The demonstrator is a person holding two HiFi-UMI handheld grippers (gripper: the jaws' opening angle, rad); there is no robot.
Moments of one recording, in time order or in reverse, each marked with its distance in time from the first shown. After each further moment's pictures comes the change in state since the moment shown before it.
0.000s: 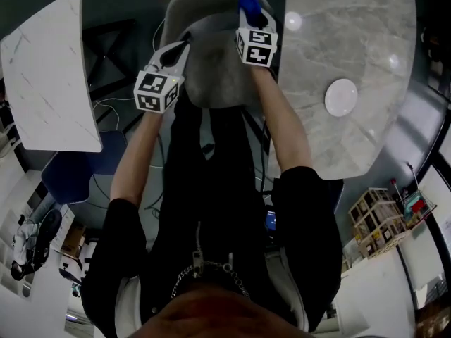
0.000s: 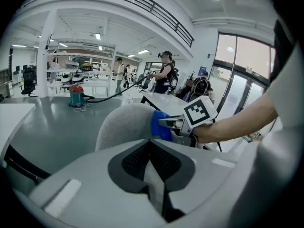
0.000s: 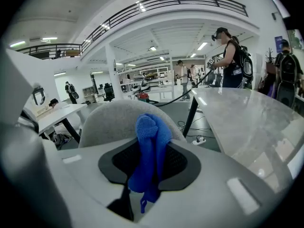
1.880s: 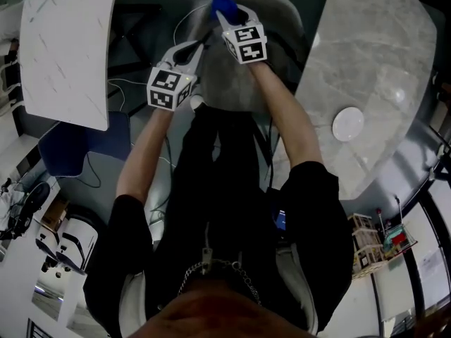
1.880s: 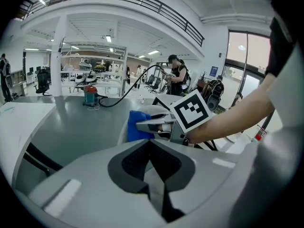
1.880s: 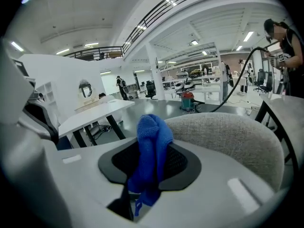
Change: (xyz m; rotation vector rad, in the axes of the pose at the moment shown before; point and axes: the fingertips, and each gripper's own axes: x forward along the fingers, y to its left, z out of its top) left arm -0.041 0.041 -0.003 -0.052 -0.003 0.135; right arm 0.041 0.182 0.020 -0.230 0.029 0.494
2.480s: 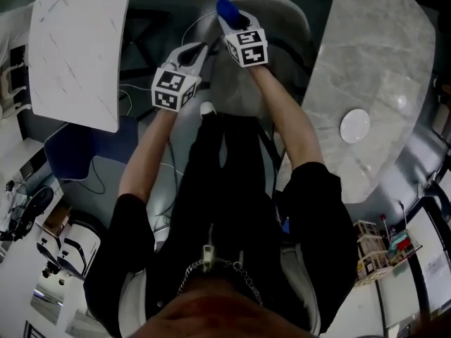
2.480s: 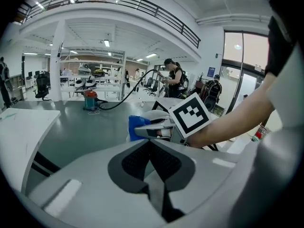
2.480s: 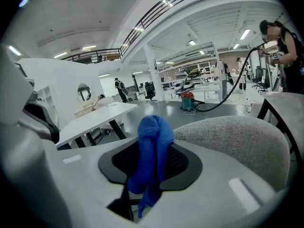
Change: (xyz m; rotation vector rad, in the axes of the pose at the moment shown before) left arm -0.023 0.017 0.012 0.033 -0.030 -0.001; right arm 0.009 0.029 0.015 0.041 -0.009 0.001
